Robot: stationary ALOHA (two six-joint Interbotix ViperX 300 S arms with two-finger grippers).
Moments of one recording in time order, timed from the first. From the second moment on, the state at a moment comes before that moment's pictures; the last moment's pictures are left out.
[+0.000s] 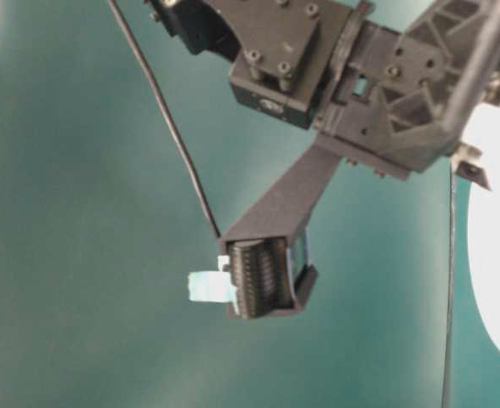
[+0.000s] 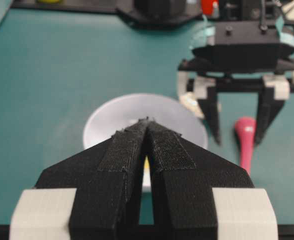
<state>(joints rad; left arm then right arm) 0.04 -0.97 1.18 0.01 -0.11 -0.04 0.21 0.26 0.32 0.12 0.52 0.33</state>
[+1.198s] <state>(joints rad) 0.04 -0.96 1.18 0.01 -0.11 -0.04 0.26 0.31 0.37 0.12 0.40 0.41</state>
